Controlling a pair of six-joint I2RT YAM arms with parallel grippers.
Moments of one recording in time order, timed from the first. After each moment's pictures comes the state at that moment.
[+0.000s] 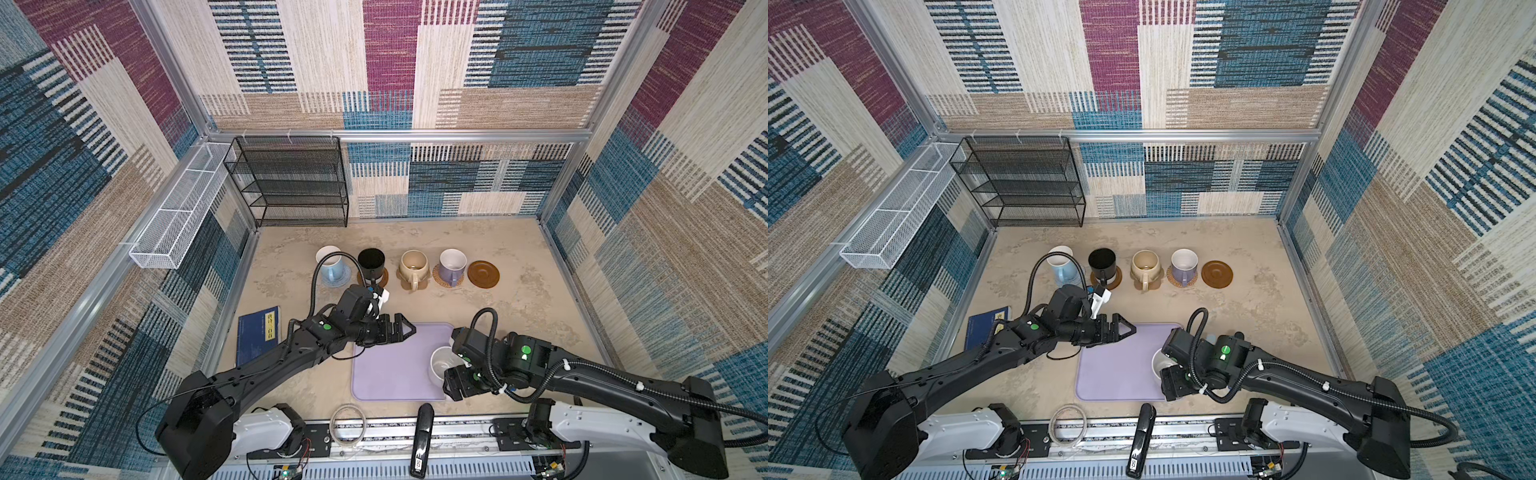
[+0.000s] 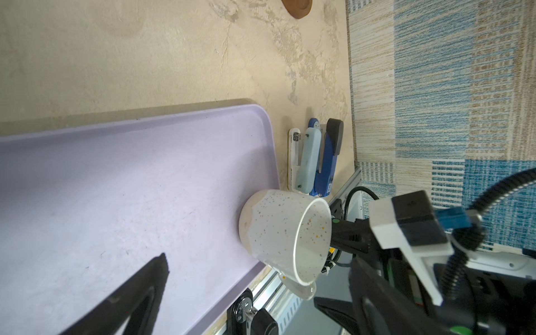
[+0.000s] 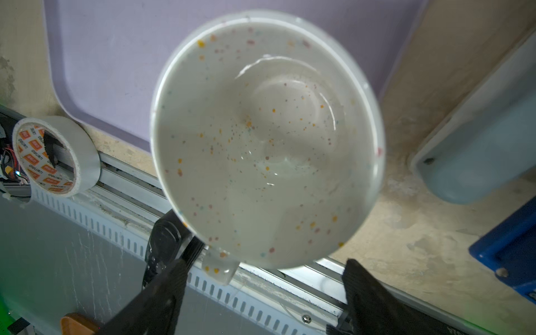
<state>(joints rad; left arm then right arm) -0.70 1.24 0.76 -0.26 0.45 -0.79 1.08 1.03 0.76 -0.97 -0.09 0.80</state>
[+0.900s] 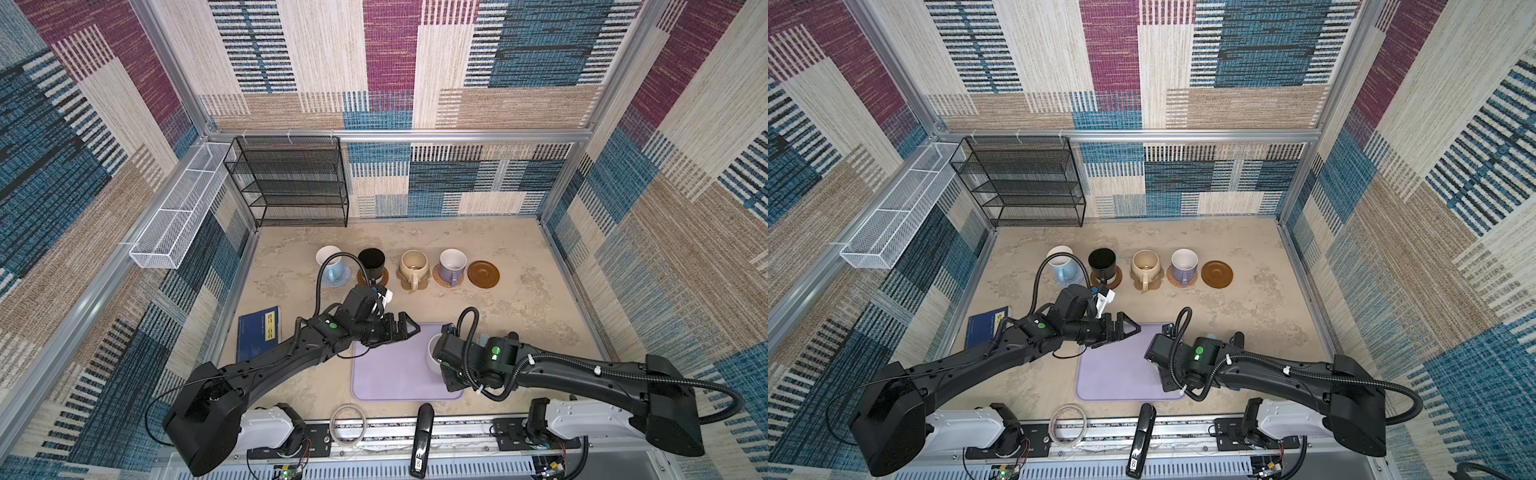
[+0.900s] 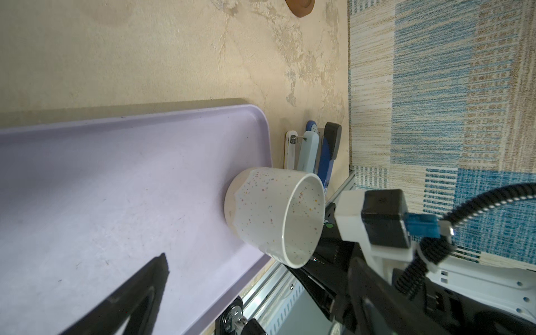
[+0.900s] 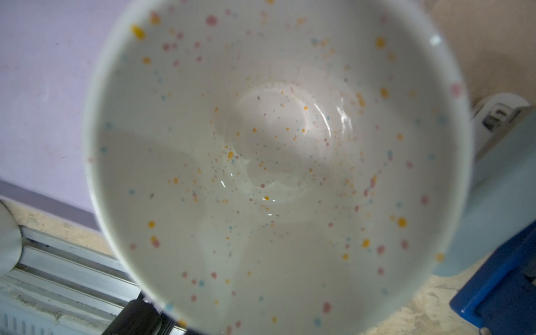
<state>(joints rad) -0.72 1.29 0.76 -0.21 0.45 -0.86 1.11 1.21 0.75 -0.84 0.15 0.82</state>
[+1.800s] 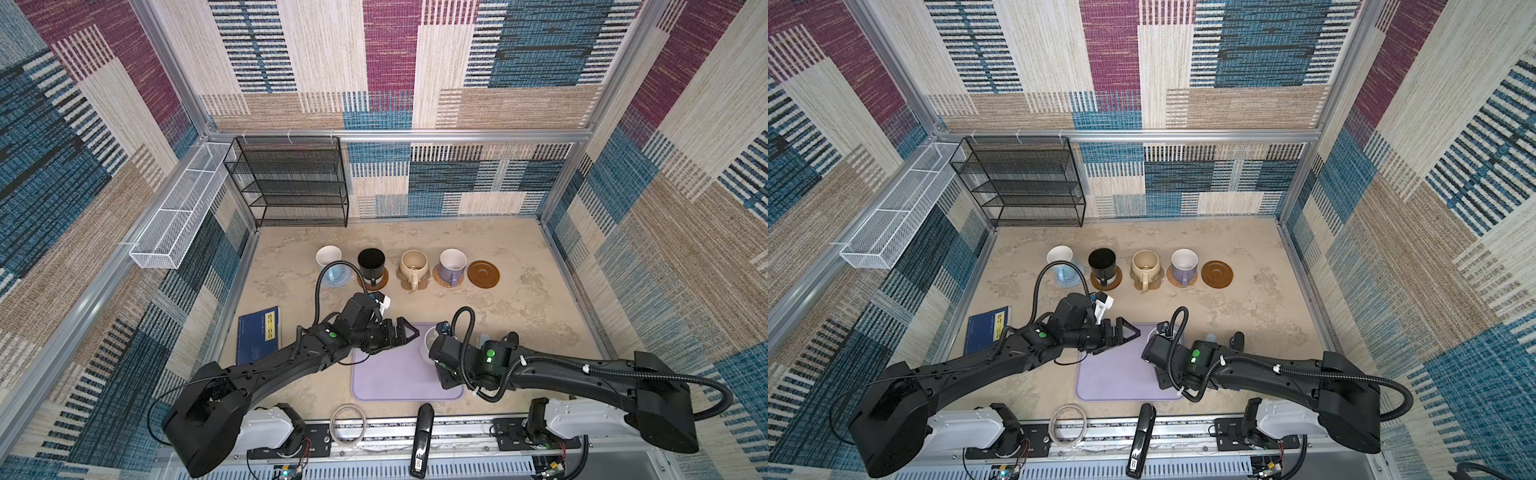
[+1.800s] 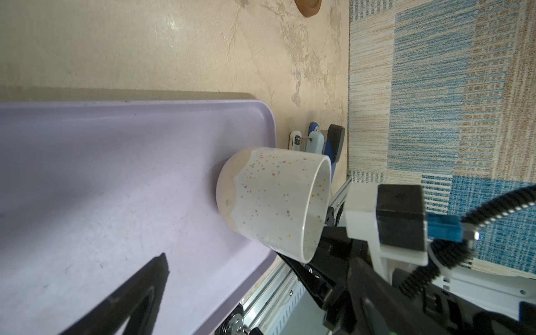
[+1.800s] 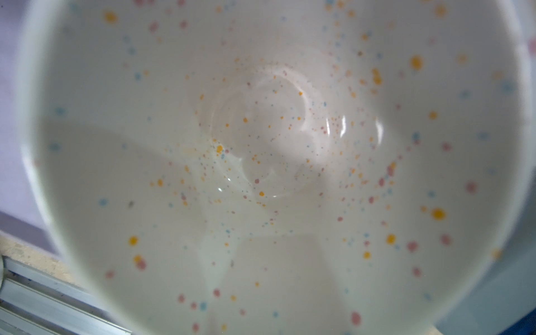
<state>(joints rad) -0.73 1.28 0.66 -0.08 0.44 -0.92 1.11 1.24 0.70 -0.69 0.21 0.76</state>
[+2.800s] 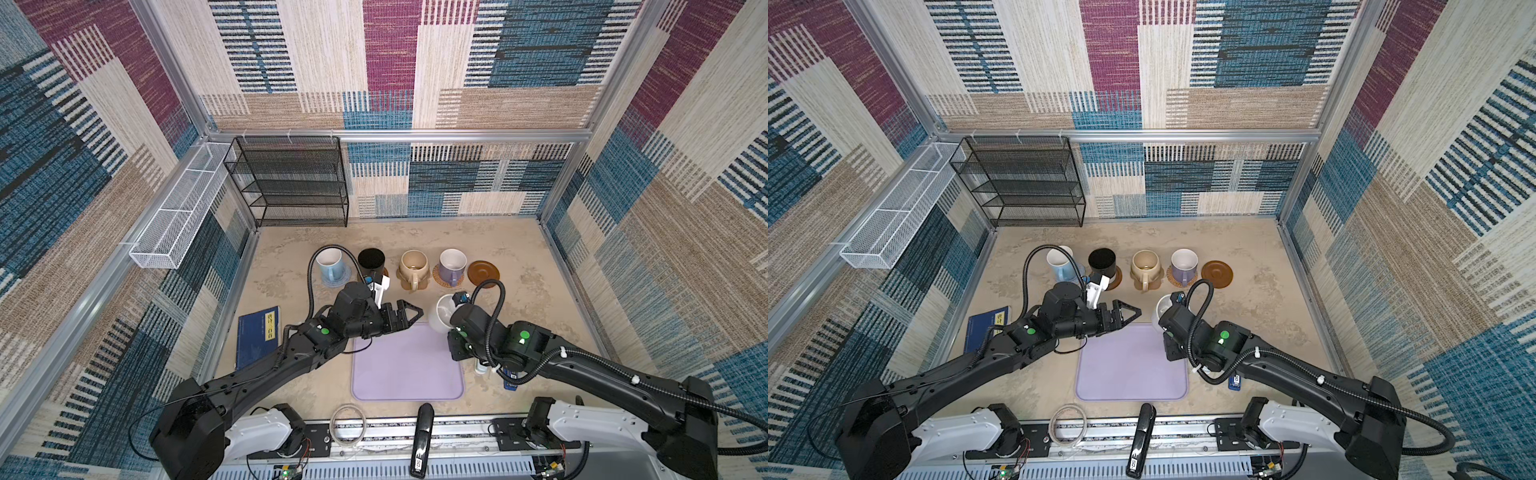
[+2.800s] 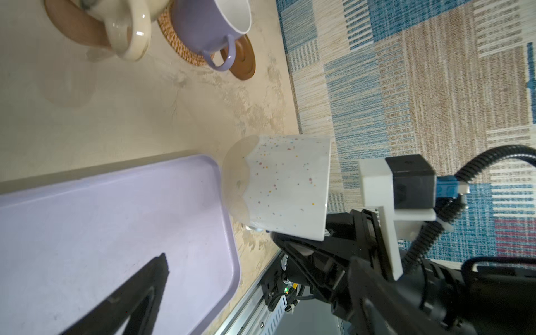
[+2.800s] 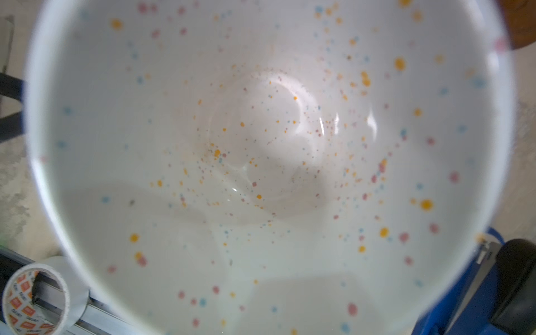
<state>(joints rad) -0.73 1.19 0.79 -0.07 0.39 -0.91 0.92 1.08 0.89 -0.80 0.25 0.63</state>
